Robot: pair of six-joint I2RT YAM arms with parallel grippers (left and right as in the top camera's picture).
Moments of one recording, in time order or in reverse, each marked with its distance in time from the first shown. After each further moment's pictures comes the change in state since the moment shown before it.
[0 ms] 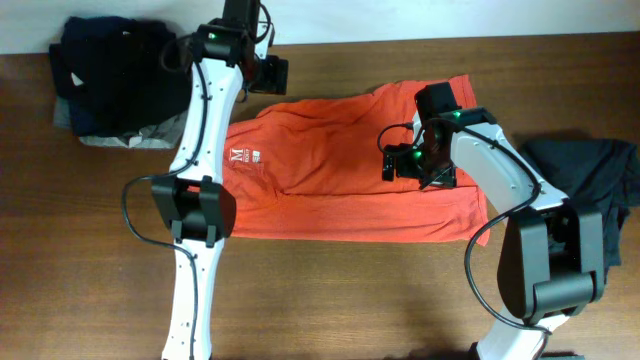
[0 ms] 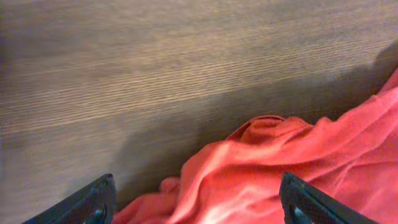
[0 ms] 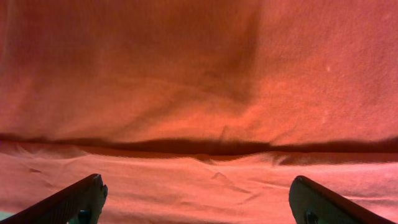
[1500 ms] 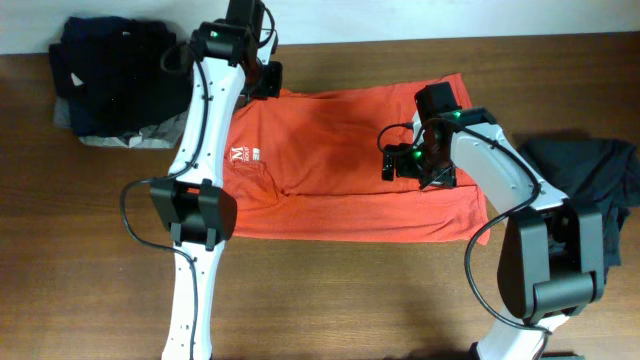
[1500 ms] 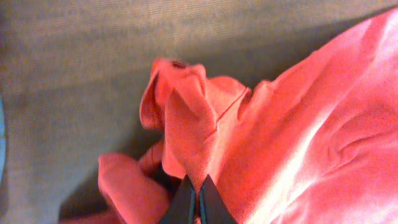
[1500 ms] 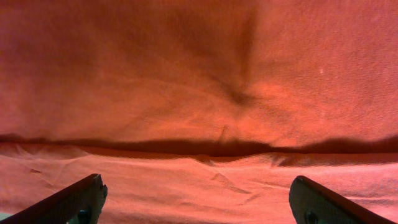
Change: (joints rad) left arm -0.014 -0.053 -0.012 -0.124 -0.009 -0.003; right arm 0.000 0.000 -0.001 0.006 0.000 0.000
